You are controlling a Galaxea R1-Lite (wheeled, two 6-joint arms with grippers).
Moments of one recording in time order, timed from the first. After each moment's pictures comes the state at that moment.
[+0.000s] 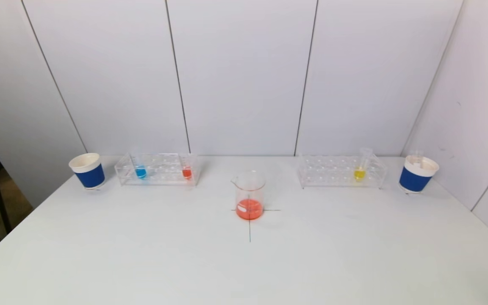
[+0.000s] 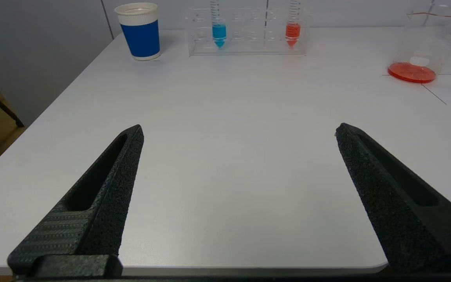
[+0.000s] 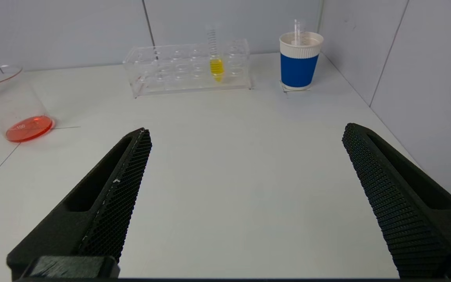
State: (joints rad) left arm 0.00 0.00 0.00 0.00 0.00 -0.01; right arm 0.09 0.39 0.00 -0.36 -0.15 0.07
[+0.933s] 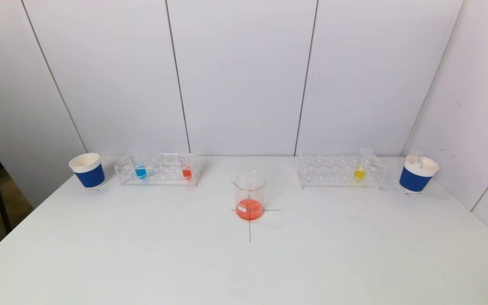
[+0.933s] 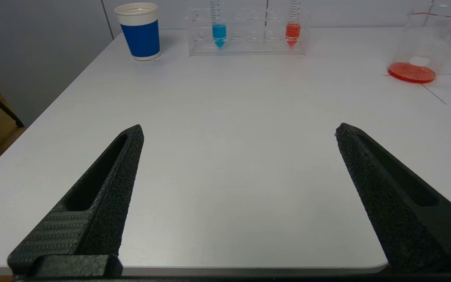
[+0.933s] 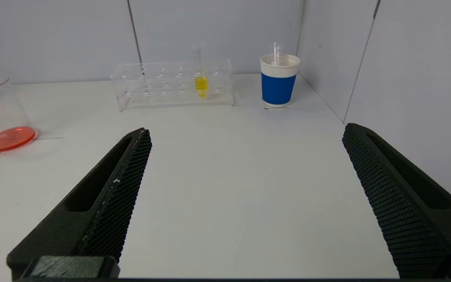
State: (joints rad) left arm 0.00 0.00 0.00 0.00 0.00 -0.01; right arm 0.05 0.24 0.00 -0.29 -0.15 0.01
